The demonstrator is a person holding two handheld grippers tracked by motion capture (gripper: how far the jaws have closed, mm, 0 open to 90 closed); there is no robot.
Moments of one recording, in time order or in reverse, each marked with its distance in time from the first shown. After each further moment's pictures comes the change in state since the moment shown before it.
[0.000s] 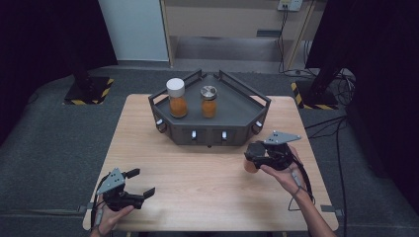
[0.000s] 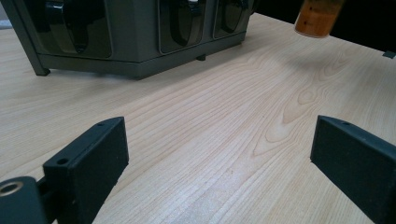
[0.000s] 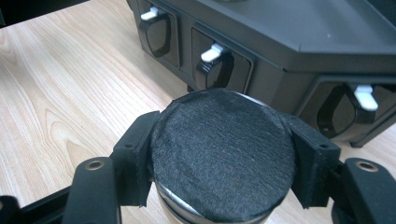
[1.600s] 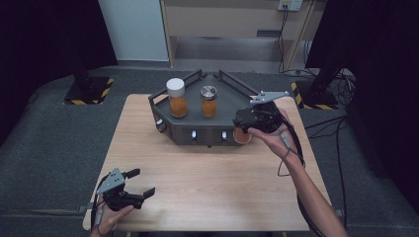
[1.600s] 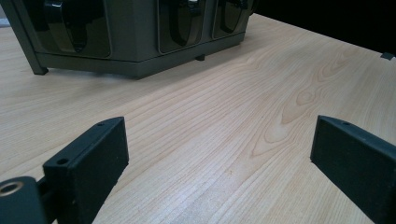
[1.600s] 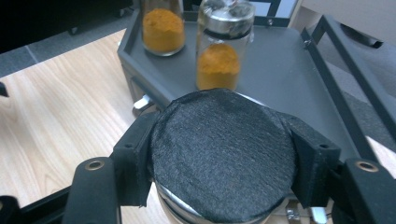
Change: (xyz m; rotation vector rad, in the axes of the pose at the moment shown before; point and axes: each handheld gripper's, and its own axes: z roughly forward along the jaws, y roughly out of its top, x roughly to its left) left arm 0.001 -0.001 0.000 -0.002 -0.007 -0.006; right arm -0.009 0.118 0.007 0.009 -0.027 -0.029
